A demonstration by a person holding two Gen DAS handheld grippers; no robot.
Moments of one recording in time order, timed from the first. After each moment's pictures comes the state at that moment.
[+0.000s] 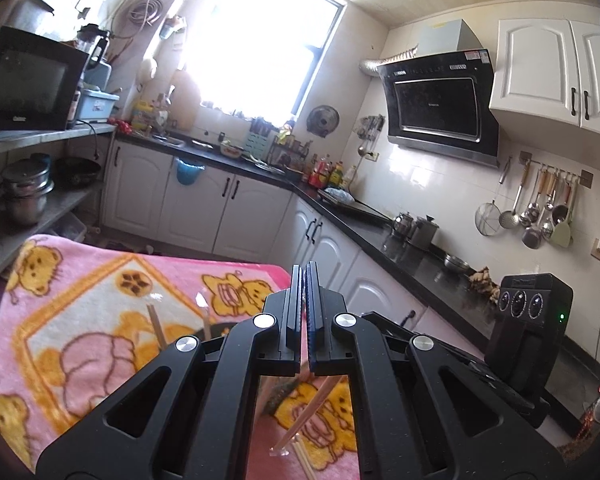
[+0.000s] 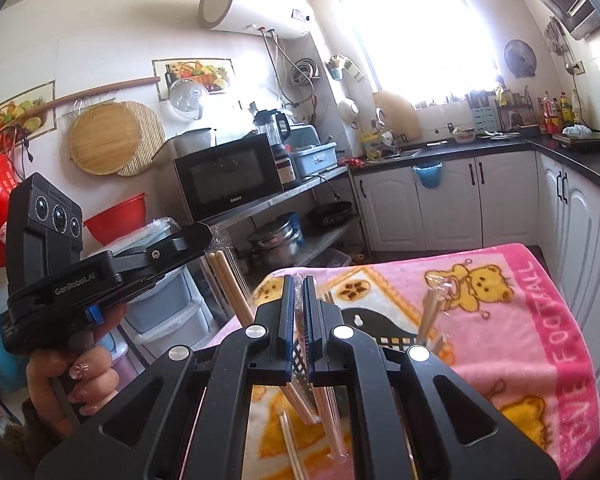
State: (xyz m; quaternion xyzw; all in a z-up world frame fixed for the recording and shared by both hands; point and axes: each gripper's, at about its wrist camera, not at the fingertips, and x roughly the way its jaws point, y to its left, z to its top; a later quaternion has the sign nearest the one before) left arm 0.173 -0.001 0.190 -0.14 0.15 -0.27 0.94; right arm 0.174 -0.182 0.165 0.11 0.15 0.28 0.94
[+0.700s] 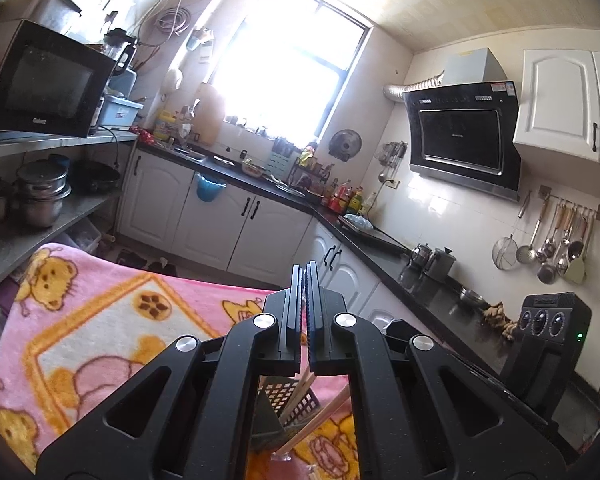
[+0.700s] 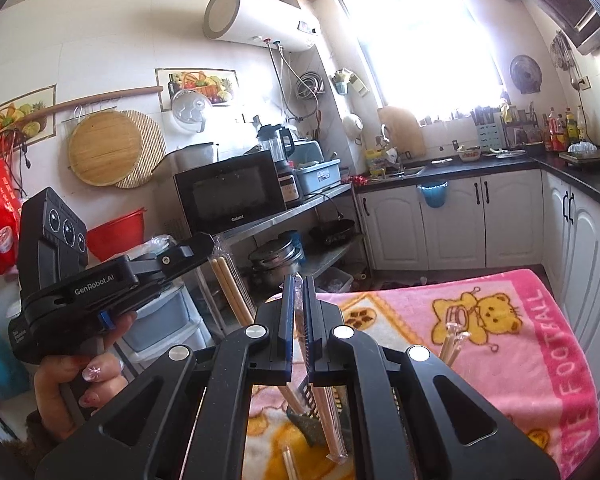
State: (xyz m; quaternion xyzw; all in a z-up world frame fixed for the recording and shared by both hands) left arm 0.207 0.030 0.206 -0.18 0.13 -0.23 0.95; right arm 0.202 -0.161 0.191 0.10 0.13 0.28 0.95
